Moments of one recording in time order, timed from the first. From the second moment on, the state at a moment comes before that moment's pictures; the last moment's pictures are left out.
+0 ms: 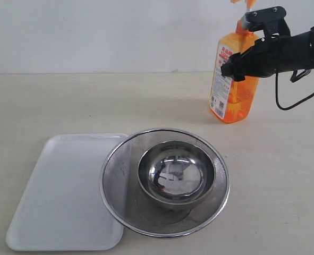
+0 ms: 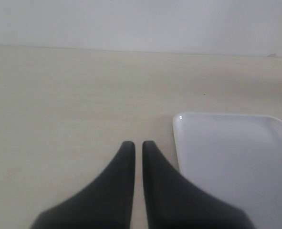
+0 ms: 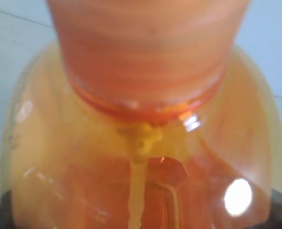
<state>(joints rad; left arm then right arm) 0.04 0.01 0.00 0.05 0.34 -0.10 0.11 1.95 -1.27 1.47 0.28 -1.66</state>
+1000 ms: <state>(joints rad) 0.04 0.01 0.00 0.05 0.34 -0.10 0.11 1.51 -0.84 1.62 0.16 -1.62</state>
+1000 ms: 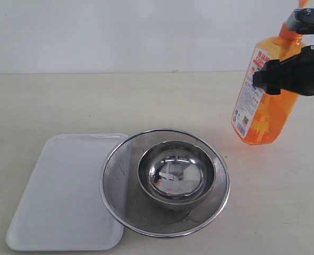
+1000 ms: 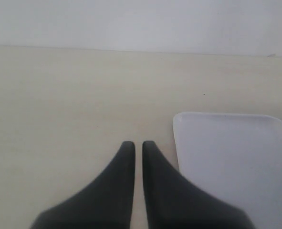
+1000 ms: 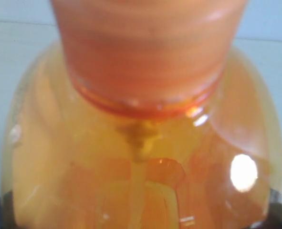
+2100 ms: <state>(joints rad) 0.04 0.01 0.00 0.05 0.34 -0.10 0.11 0.91 -0.46 1.65 0.17 -1.54</state>
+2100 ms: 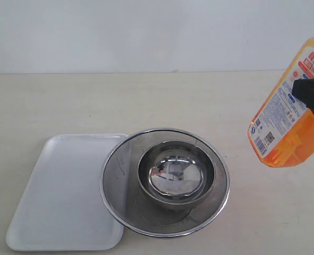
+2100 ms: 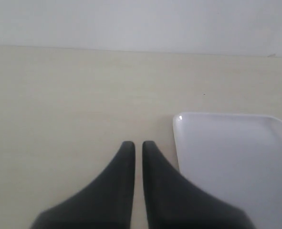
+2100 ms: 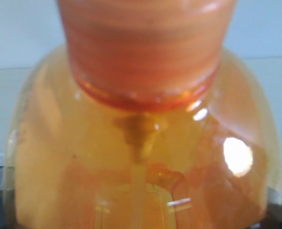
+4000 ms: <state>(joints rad) 0.04 0.01 0.00 0.05 0.34 -0.10 0.71 1.12 -0.45 1.52 -0.54 -1.24</state>
